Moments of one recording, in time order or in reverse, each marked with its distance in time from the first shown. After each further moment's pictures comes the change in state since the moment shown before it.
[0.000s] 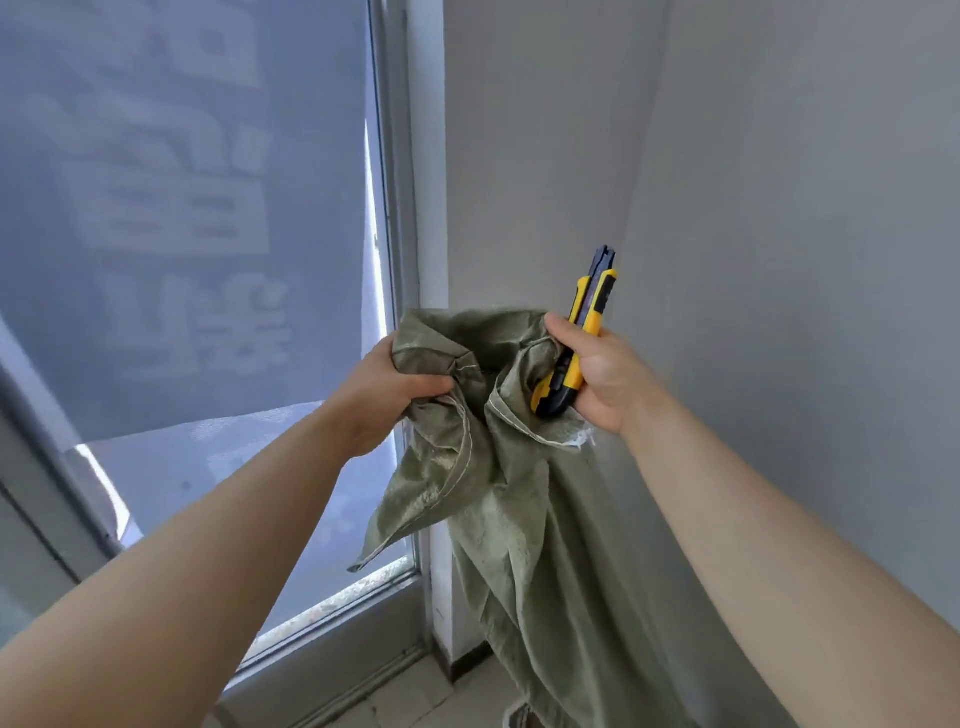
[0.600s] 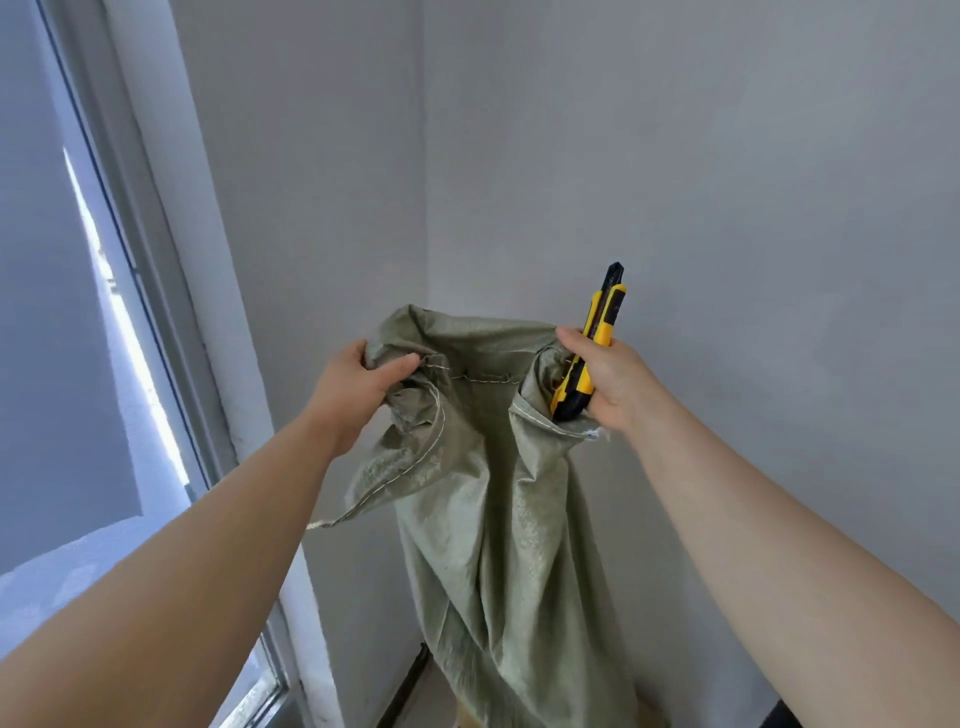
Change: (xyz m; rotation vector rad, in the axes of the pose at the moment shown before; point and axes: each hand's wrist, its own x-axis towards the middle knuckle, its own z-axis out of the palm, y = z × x) left_hand 0.111 0.014 0.098 -0.031 -0.288 0.107; right_hand -0.044 -0.053 -0.094 -0.141 0.701 -0.131
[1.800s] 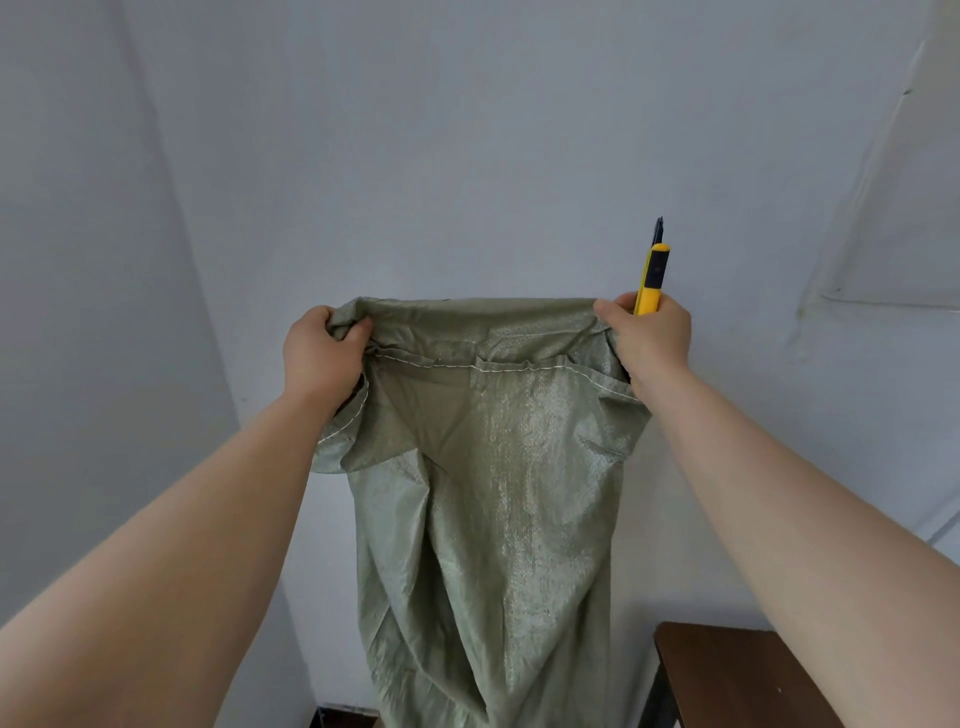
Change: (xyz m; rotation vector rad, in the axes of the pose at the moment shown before) left_hand 0.090 0.012 0.211 0.338 0.128 0.393; right_hand 0.016 -0.072 -0.209 -0.318 0.776 -0.448
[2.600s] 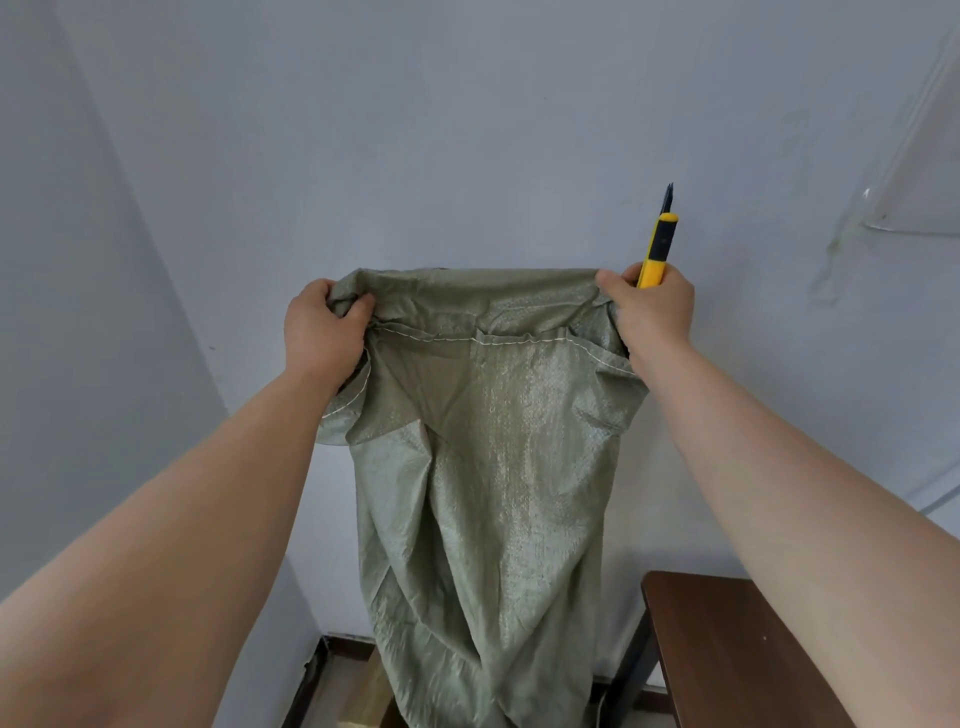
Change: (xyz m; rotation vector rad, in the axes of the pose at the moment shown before) left_hand -0.011 -0.029 0.058 0.029 -0.030 -0.026; right_hand 0.031 0.062 0.002 -0.016 -0.009 0.052
